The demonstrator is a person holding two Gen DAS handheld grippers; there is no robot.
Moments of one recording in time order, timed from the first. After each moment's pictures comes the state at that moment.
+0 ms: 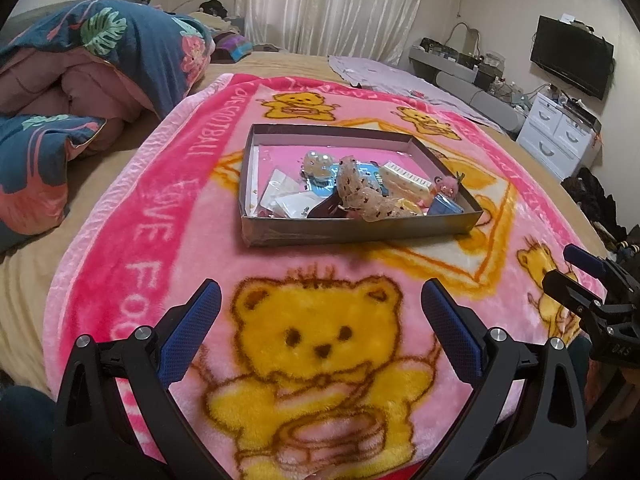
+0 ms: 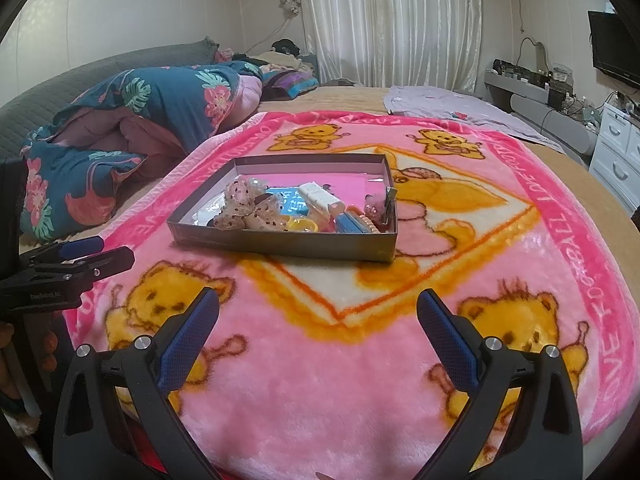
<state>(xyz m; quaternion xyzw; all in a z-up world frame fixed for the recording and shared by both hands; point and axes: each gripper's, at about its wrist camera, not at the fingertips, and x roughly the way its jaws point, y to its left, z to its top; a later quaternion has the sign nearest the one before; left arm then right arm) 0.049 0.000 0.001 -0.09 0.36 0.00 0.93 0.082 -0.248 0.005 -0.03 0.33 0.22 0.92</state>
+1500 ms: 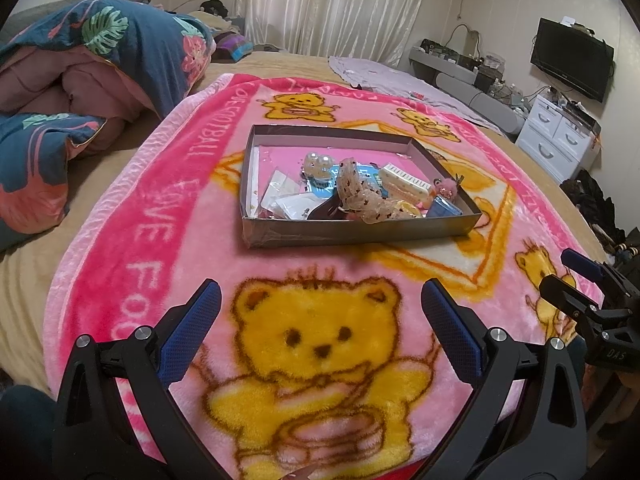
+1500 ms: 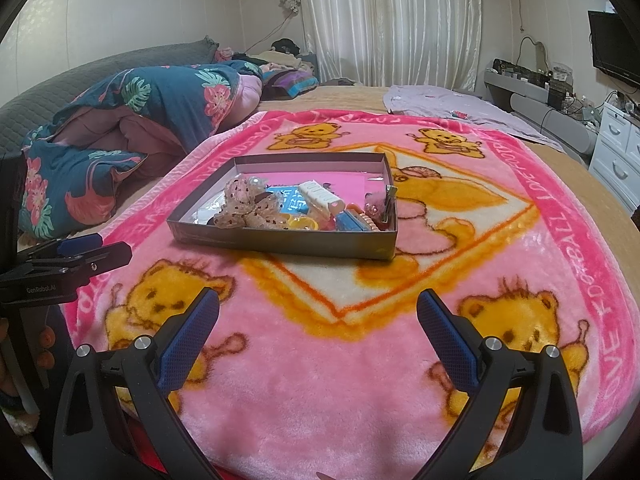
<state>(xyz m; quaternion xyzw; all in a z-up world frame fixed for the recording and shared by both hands) 0.048 -0.001 0.004 -0.09 0.36 -0.01 0.93 0.080 -0.250 0.003 -0.03 0.33 0.22 0.92</state>
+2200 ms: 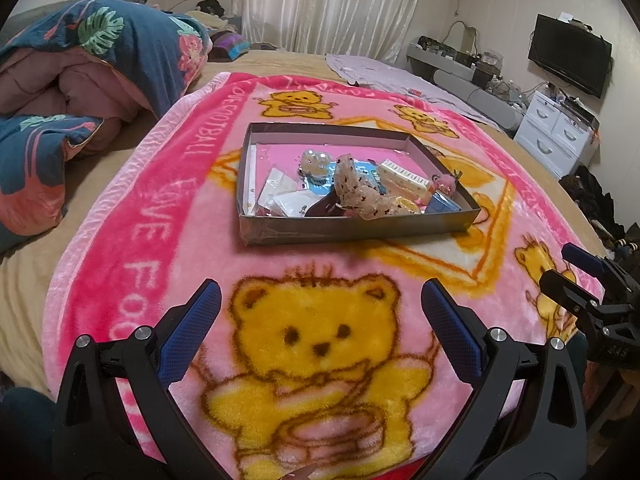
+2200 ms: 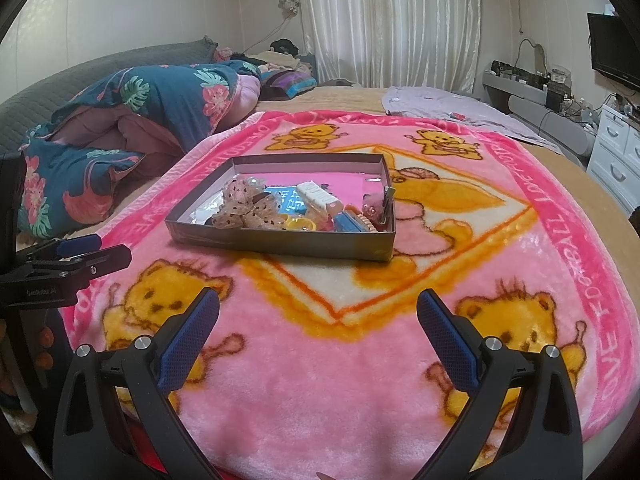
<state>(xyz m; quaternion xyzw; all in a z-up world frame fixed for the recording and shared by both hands) 0.047 -0.001 0.003 -0.08 0.36 -0.01 0.93 0.080 -0.251 0.002 -0.04 0.33 0.21 0.92</state>
